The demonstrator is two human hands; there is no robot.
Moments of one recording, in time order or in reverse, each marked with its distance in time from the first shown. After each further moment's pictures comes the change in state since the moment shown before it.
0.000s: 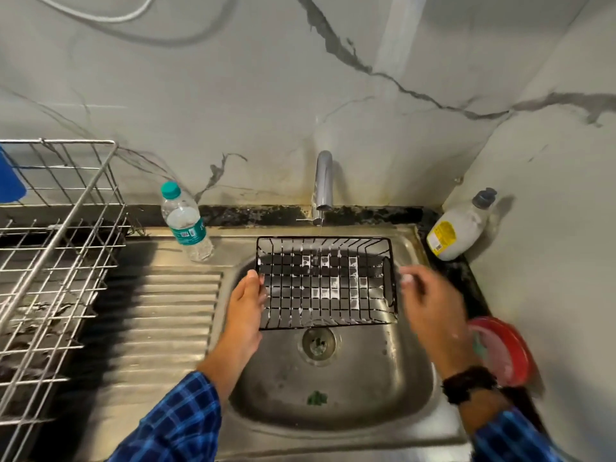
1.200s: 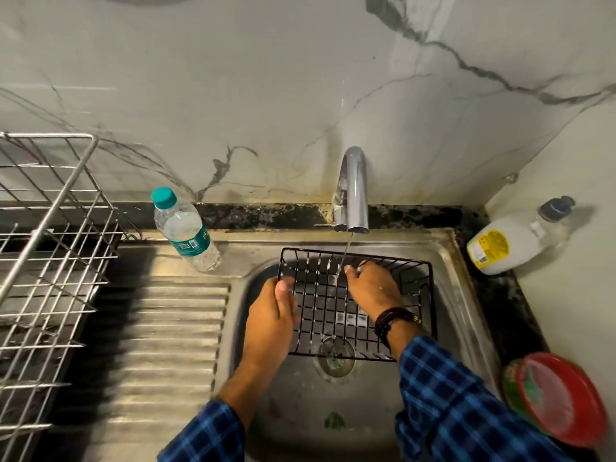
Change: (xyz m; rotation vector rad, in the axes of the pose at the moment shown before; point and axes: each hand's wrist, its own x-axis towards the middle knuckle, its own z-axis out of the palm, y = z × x) left_hand 0.034 -0.006 0.013 0.603 -0.013 0.370; right_hand 0.095 -0.007 0.170 -0.230 -0.477 0.375
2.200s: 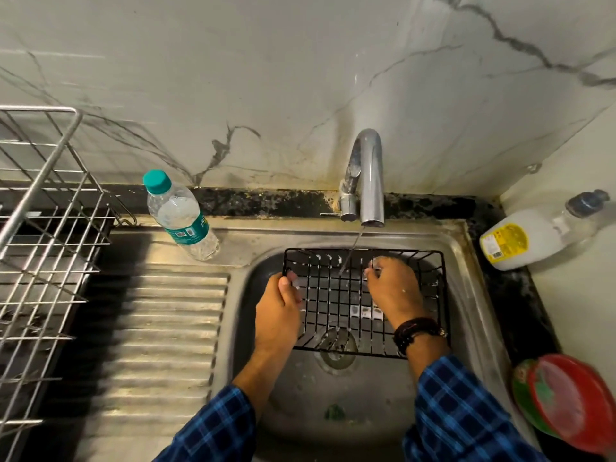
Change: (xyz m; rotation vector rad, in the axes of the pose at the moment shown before) left_hand 0.018 -0.026 0.025 -0.068 0.051 -0.212; right_hand -0.013 0.011 -0.012 -0.010 0.096 -0.062
